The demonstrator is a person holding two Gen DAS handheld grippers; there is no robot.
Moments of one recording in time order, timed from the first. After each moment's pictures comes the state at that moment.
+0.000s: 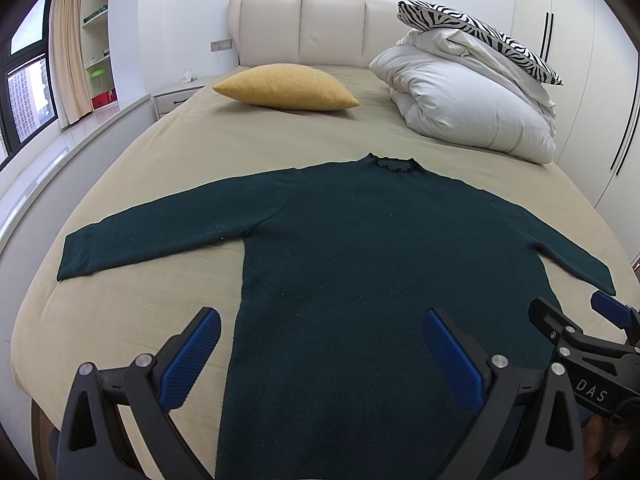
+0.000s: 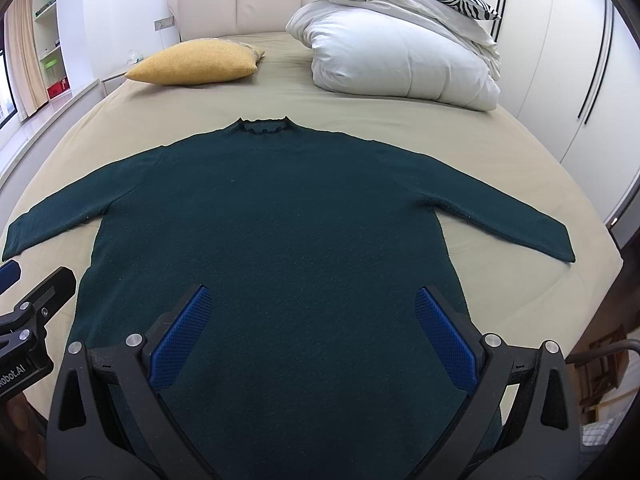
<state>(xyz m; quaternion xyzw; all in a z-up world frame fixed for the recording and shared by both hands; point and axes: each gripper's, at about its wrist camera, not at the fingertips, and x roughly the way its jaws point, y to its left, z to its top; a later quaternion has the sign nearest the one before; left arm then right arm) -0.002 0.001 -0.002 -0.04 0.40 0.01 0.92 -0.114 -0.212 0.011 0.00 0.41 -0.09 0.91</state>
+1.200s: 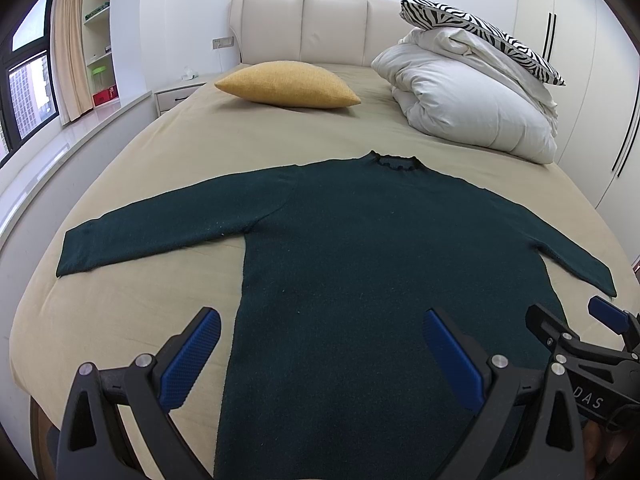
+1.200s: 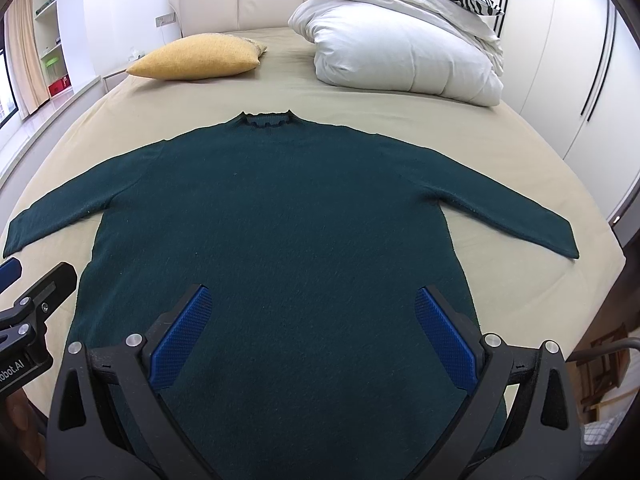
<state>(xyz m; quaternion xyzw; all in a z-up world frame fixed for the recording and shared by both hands) 0.000 0.002 0.000 -0.04 0.40 0.01 0.92 -0.113 -0.212 0.004 0.00 0.42 -0.08 0.91</state>
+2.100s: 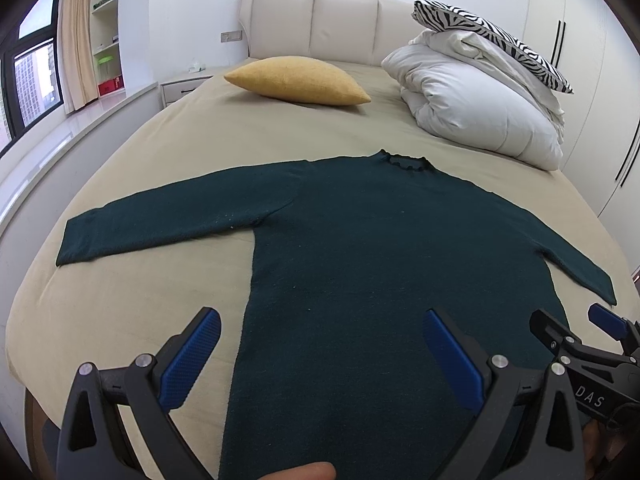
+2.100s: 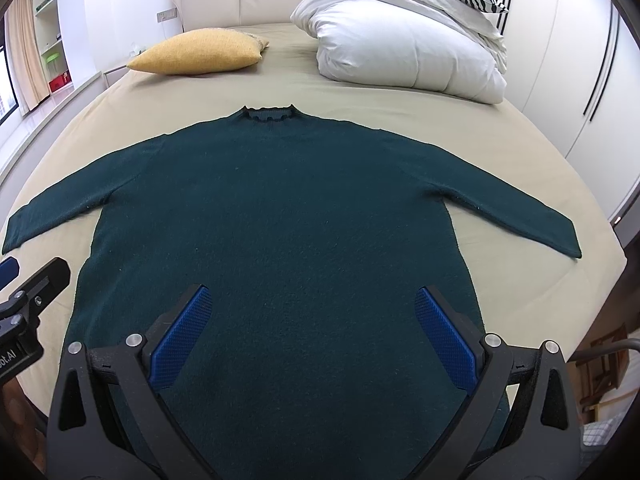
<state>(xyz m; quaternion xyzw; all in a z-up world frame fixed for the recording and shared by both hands) 0.001 0.020 -0.008 -0.06 0.40 0.01 0.91 -0.109 -0.212 0.001 0.00 0.42 -0.08 0.90</state>
